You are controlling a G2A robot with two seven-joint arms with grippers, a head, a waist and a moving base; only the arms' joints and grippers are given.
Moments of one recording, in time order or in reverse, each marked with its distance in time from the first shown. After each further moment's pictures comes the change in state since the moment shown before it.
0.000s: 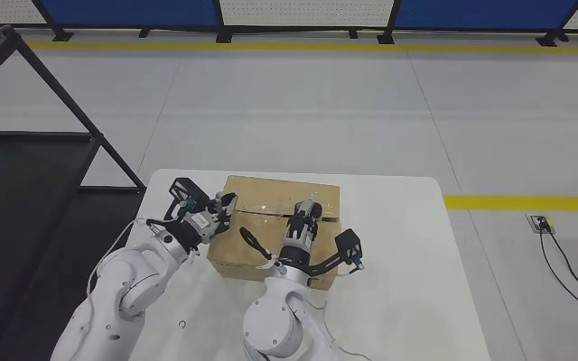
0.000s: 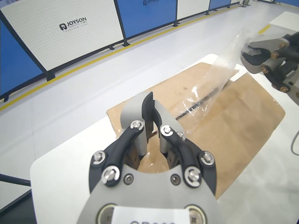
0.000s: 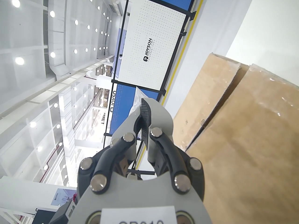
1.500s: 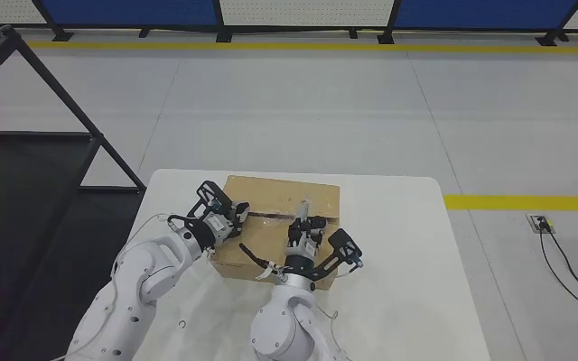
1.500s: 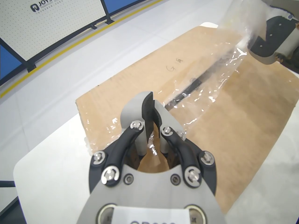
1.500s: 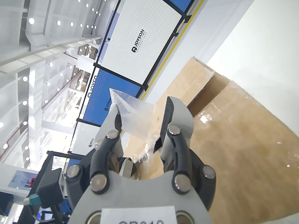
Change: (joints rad) left arm -0.095 -0.020 0.095 0.144 0.040 -0.044 -0.037; right arm -0.061 0.024 0.033 0.010 -0.281 0.153 0.178
